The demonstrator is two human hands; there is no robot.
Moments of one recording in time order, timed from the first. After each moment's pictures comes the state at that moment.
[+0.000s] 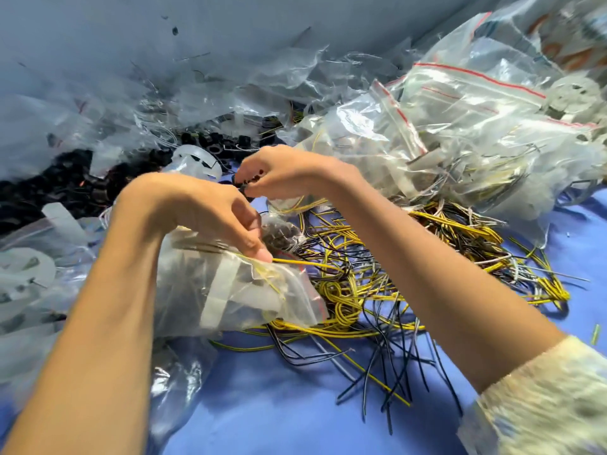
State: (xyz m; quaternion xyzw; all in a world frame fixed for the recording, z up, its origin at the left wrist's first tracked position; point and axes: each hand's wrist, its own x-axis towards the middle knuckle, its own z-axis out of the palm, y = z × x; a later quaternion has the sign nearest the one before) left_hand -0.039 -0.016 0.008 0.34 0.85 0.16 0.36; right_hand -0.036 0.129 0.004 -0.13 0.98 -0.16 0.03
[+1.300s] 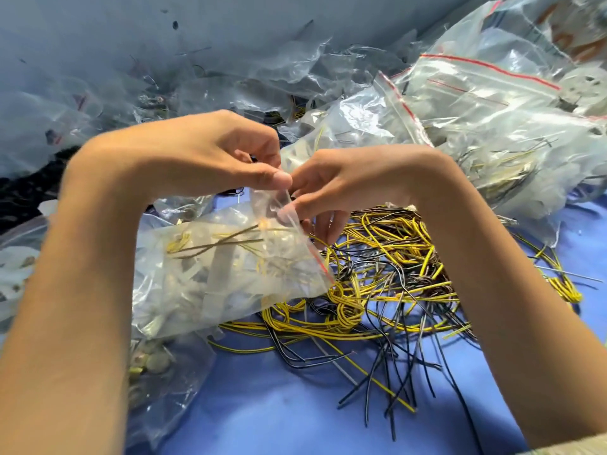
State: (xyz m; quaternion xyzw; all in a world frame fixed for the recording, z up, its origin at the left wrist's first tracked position) left_hand -0.017 -0.019 0.052 0.44 0.85 0.24 0.14; right_hand 0.041 0.163 0.033 -0.13 0.88 -0.40 0.23
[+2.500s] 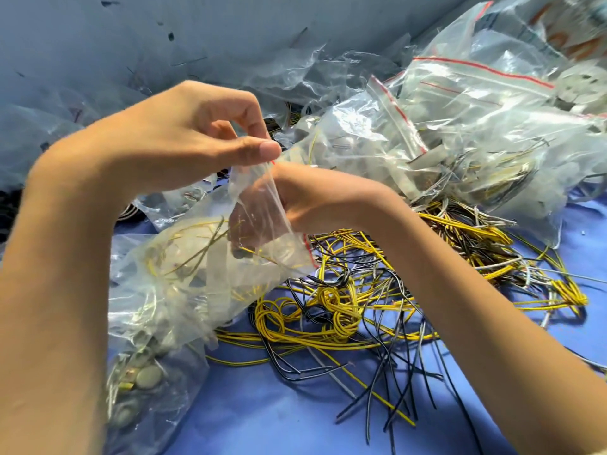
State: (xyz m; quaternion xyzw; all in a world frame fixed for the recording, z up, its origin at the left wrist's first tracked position) left_hand -0.015 -0.019 0.059 0.43 0.84 0.33 0.04; right_hand 0.027 0.140 0.010 -0.26 0.90 -0.34 0.08
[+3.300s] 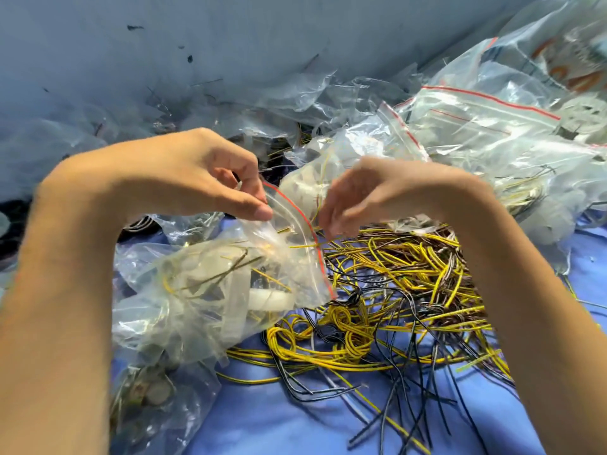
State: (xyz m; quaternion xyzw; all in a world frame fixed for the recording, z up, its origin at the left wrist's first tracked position) left_hand -0.024 -0.035 0.054 0.43 0.86 0.26 0.11; right_hand 0.033 0.200 0.033 -0.14 0.93 -0.32 0.14
